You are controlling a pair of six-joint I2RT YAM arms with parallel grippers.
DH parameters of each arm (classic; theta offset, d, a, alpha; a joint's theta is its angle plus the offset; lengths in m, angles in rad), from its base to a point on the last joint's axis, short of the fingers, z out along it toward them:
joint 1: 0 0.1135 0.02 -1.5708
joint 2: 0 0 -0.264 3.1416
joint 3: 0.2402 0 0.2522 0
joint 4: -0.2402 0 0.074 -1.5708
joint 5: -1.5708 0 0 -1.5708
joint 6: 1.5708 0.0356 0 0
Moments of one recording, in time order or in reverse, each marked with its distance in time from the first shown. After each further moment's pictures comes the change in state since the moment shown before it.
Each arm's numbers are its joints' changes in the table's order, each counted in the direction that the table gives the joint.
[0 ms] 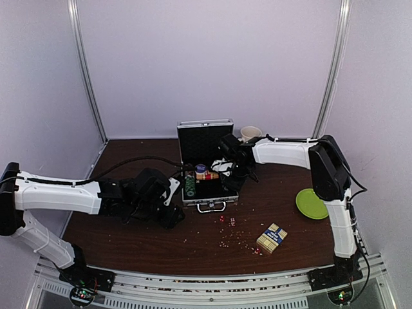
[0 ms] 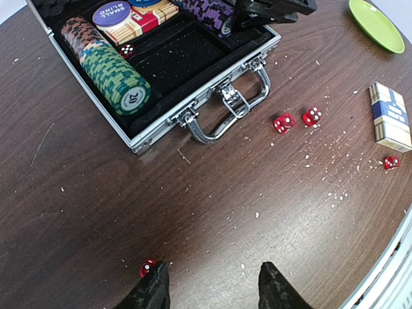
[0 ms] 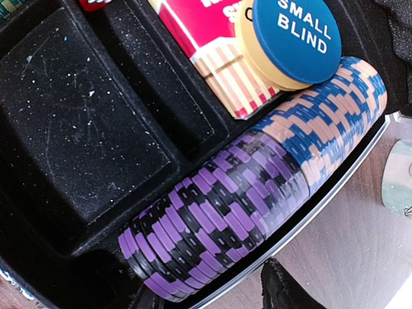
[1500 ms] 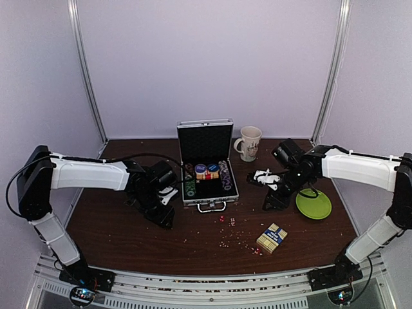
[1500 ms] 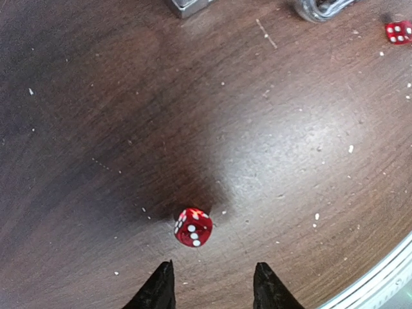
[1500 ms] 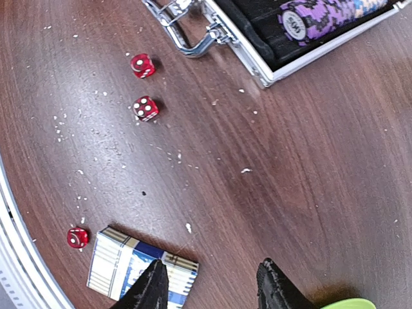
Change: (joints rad) left arm 0.200 0.287 0.228 -0.431 -0.251 0.065; right arm -0.092 -0.732 -0.711 -0.012 0.386 -0.056
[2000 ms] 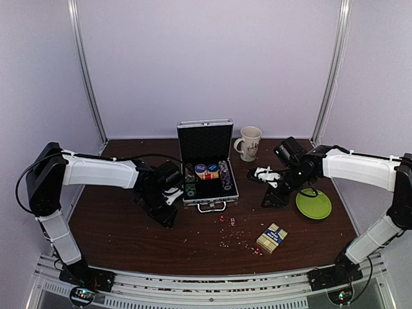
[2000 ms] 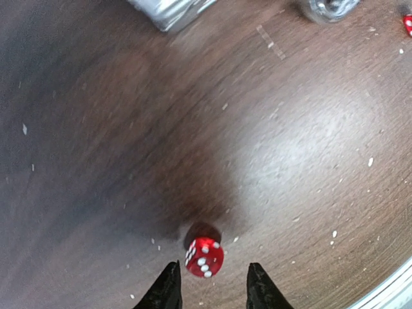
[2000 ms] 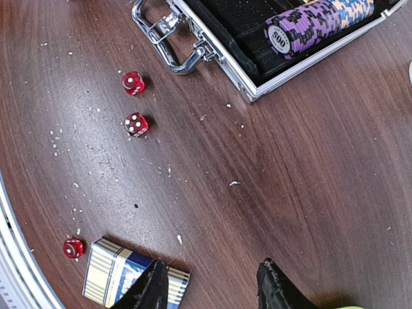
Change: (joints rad) left arm -0.005 0.094 0.067 -0.020 0.042 0.091; right arm -0.031 -0.007 -0.014 0.056 0.024 -0.001
